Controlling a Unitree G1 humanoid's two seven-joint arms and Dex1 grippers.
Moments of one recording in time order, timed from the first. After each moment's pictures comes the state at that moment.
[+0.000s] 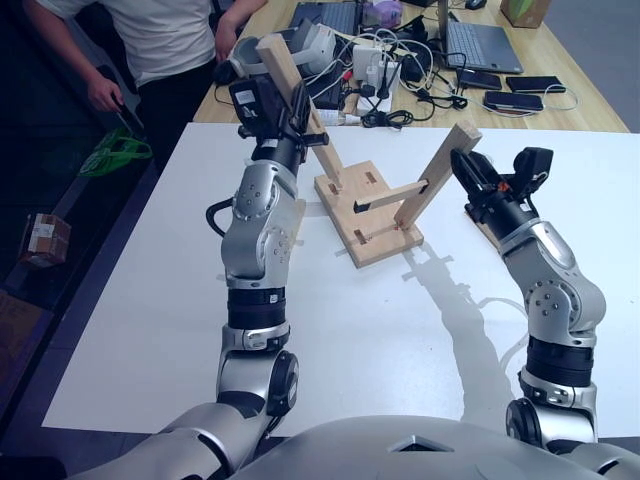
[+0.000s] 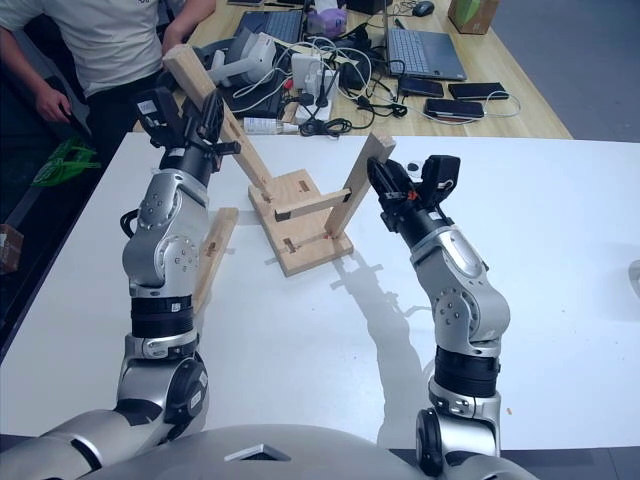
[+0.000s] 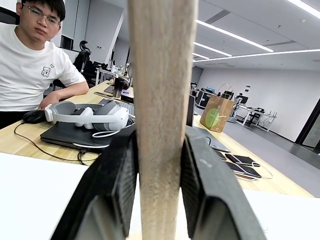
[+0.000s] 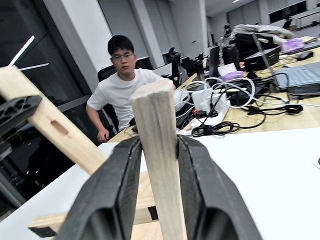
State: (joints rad) left arm -0.52 -0.01 0.11 -0.08 -0.28 0.37 0.02; right arm -0.22 -0.17 -0.15 -0.31 0.59 0.58 0.26
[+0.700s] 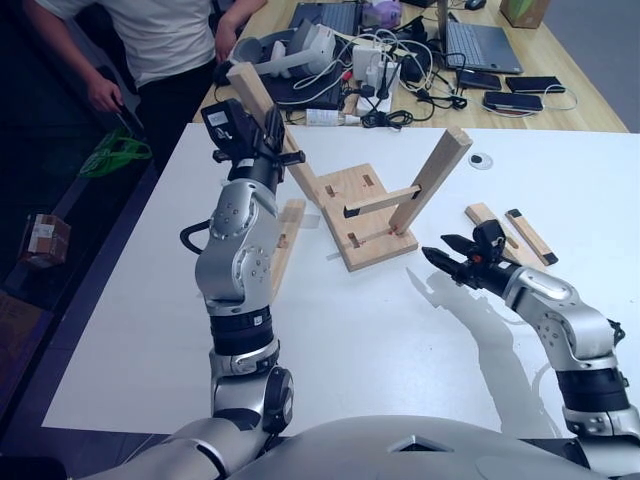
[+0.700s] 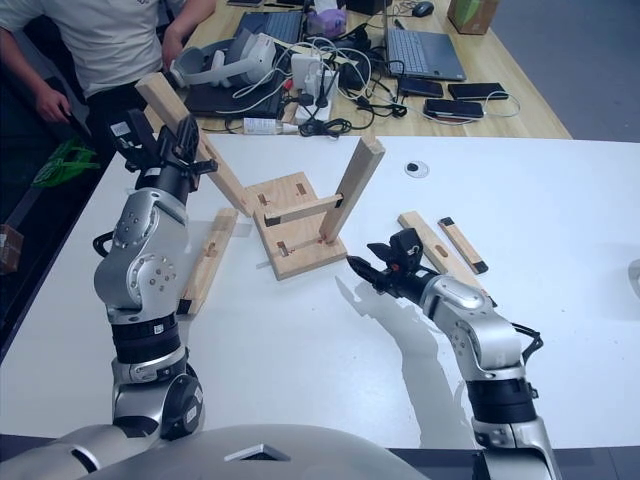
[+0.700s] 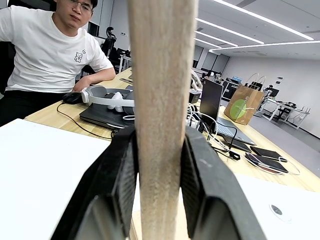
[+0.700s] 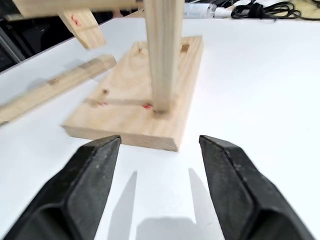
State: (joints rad) left arm -0.42 0.00 0.17 -0.26 -0.28 0.56 0.10; right arm -0.09 -0.43 0.07 -0.06 0.41 0.53 0.59
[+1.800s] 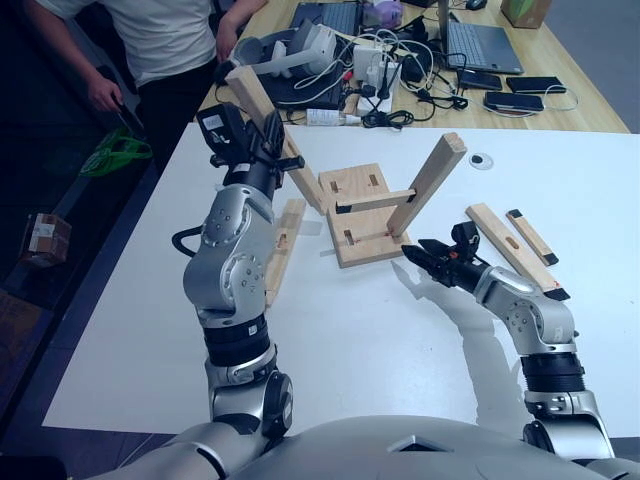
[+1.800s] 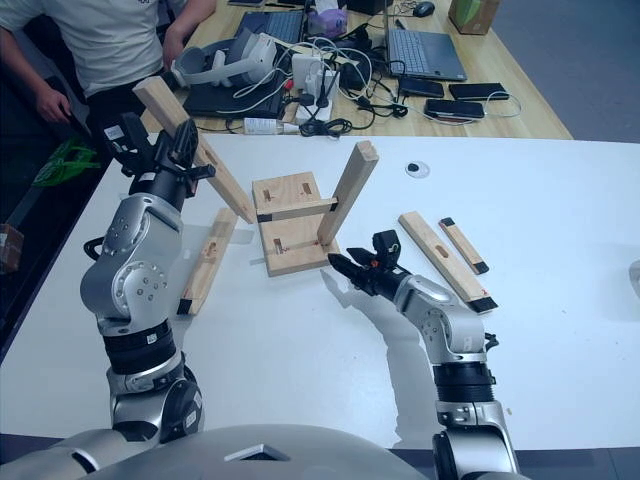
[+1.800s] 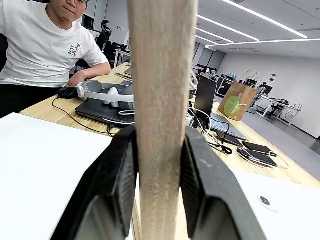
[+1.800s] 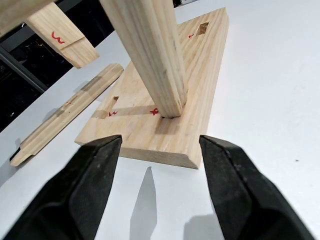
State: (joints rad) left arm -0.39 0.00 0.18 -0.37 -0.33 0.67 0.09; right arm -0.14 -0.24 0.00 0.01 0.48 0.66 0.56
